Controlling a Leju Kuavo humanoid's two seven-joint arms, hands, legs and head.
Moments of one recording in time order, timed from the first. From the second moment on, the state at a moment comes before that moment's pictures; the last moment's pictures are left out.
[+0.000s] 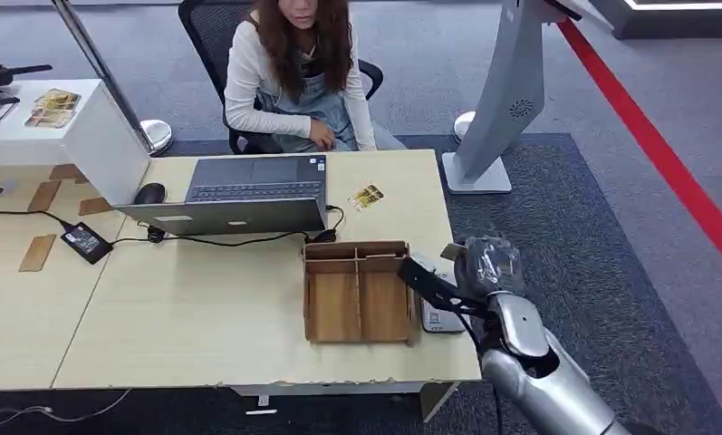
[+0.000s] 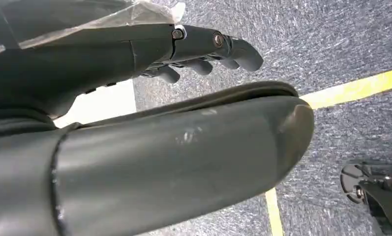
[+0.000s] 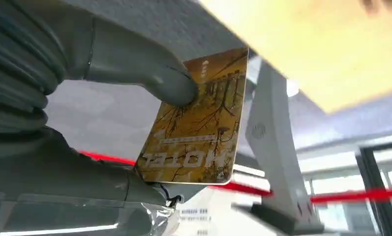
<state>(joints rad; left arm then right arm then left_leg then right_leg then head) -0.09 0.01 -0.43 -0.20 0.14 0.19 0.36 -0.35 -0.31 0.57 -1.44 0.87 -0.10 0.50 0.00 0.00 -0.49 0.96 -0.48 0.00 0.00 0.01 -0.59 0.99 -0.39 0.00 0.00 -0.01</state>
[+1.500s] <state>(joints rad) -0.09 0.01 -0.44 -0.20 0.11 0.16 0.26 -1.04 0.18 0.69 -0.75 0.60 -0.32 0.15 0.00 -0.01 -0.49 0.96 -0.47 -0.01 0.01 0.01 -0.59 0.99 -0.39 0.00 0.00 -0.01</state>
